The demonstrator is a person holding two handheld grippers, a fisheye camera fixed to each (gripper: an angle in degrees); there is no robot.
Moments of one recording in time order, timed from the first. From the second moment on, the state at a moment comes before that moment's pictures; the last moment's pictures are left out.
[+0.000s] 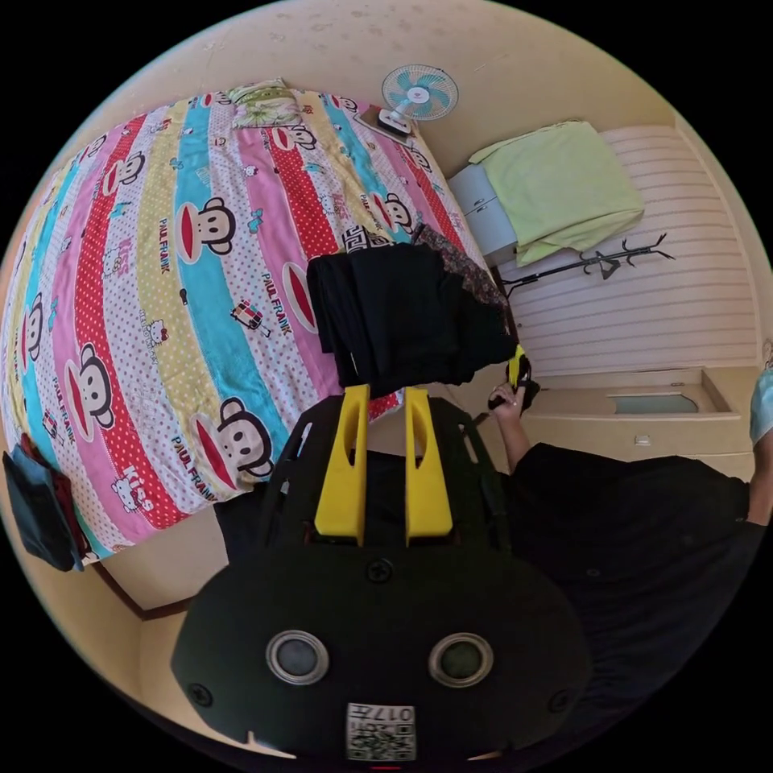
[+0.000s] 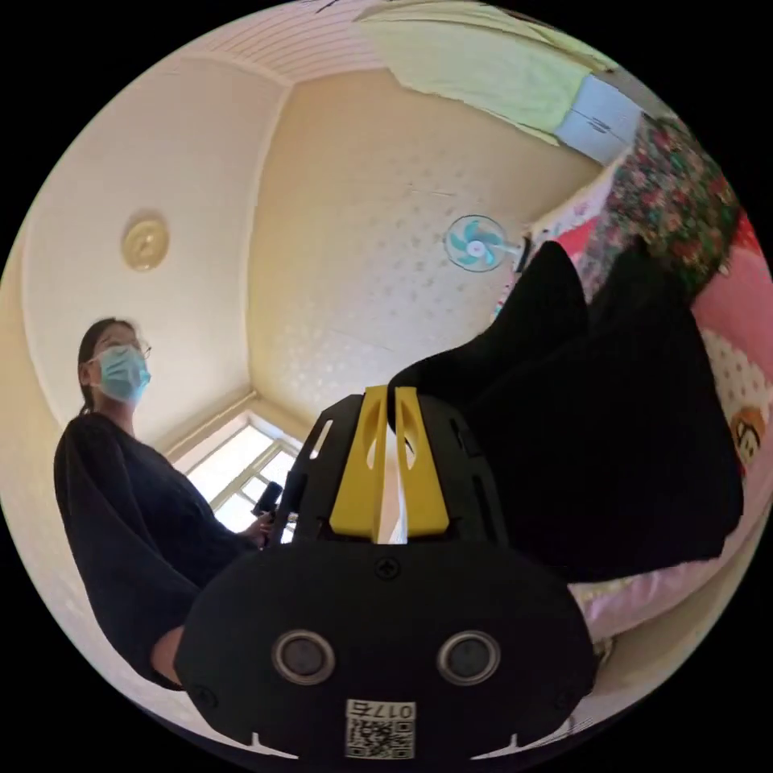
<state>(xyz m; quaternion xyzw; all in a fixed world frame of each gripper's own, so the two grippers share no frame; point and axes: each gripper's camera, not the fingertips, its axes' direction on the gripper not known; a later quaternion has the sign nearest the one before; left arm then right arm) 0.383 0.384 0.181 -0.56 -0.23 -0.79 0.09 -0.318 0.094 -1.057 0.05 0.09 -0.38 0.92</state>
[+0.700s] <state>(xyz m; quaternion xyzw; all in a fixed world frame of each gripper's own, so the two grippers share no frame) 0.290 0.334 0.029 -0.07 -0.23 -0.91 0.33 -0.396 0.344 -0.594 -0.48 -0.22 -0.62 0.58</state>
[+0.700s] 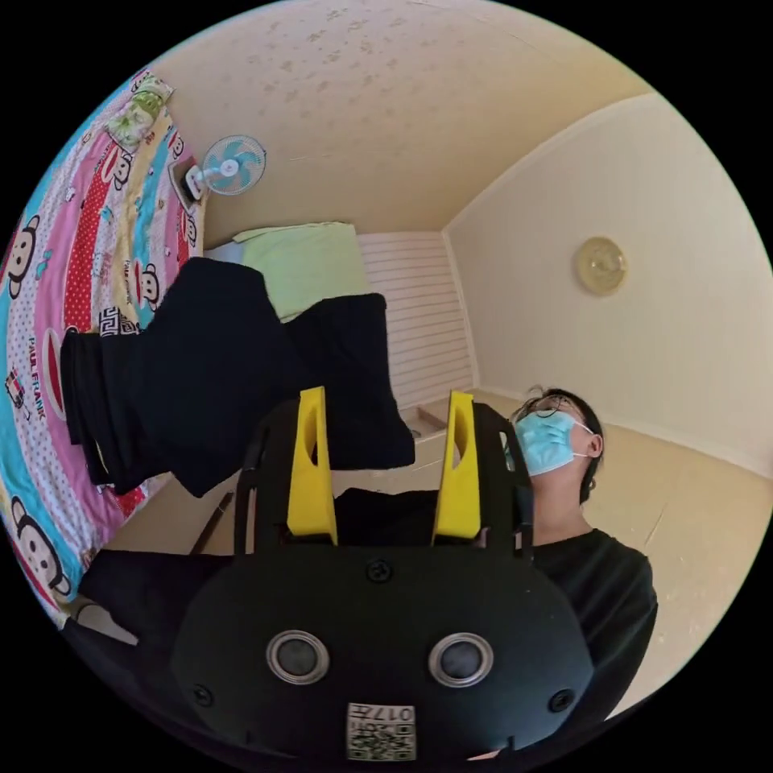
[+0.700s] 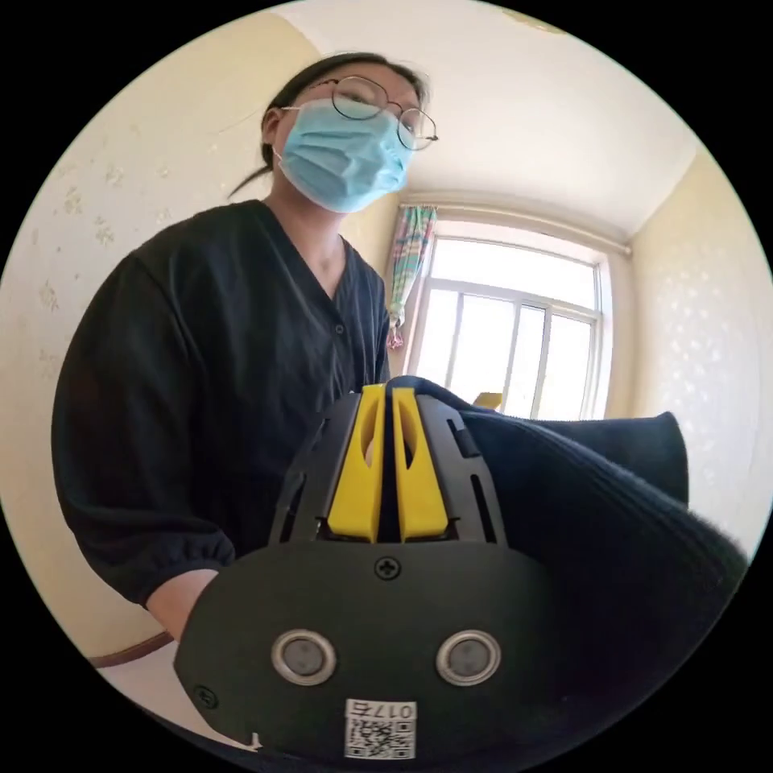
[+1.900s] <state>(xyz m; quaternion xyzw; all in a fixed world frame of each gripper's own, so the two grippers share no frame) 0.207 0.030 -0.058 0.42 0.23 -0.46 0.75 -0.153 0.382 -0.337 -0.36 0.06 -0.58 0.73</state>
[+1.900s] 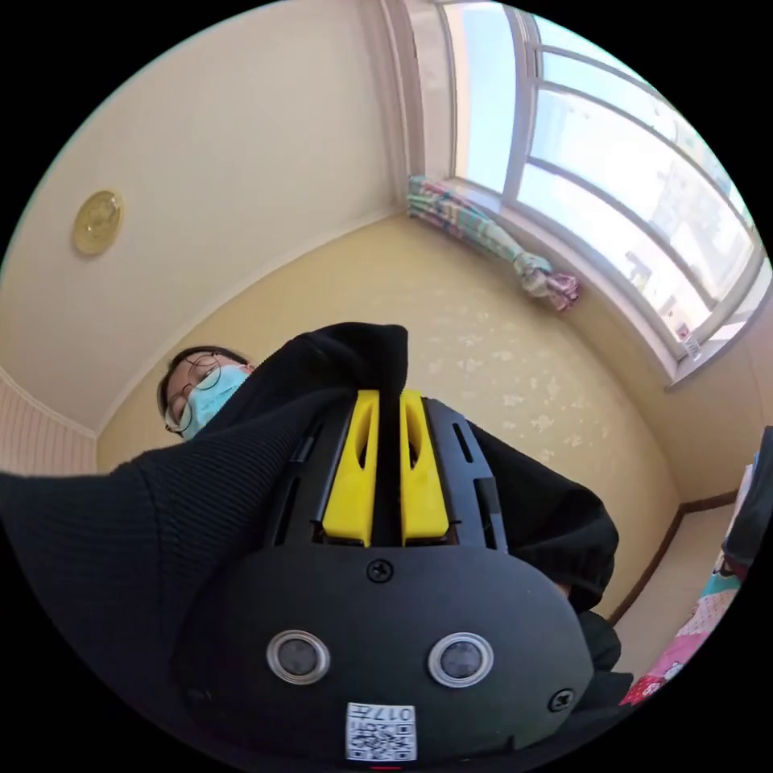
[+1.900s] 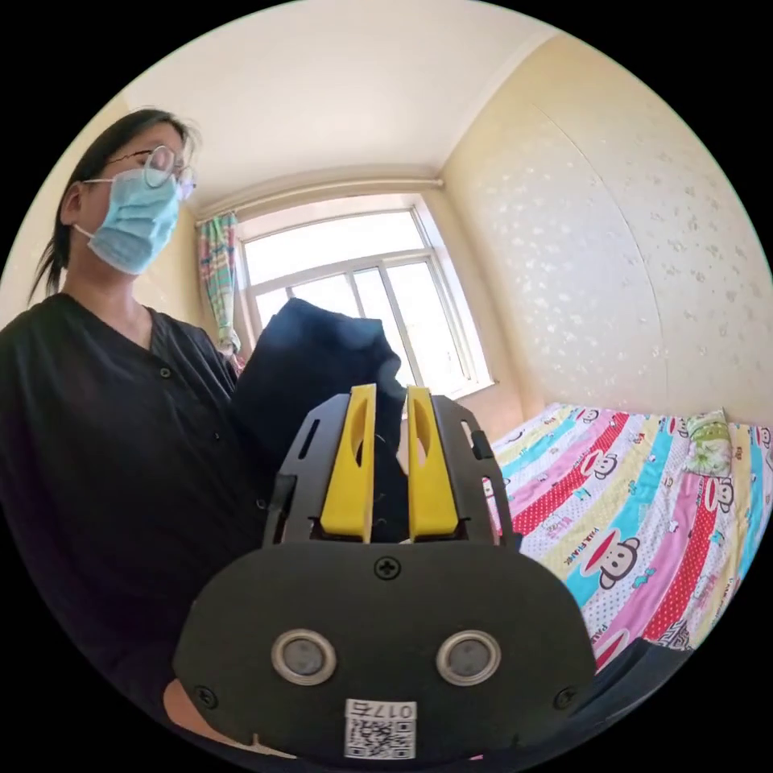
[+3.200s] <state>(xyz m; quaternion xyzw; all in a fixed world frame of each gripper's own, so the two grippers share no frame) 0.203 -0.053 -0.091 -0.07 -0.10 -0.64 0.76 -0.109 0.310 -0.215 -0.33 0.06 -0.61 0.72</state>
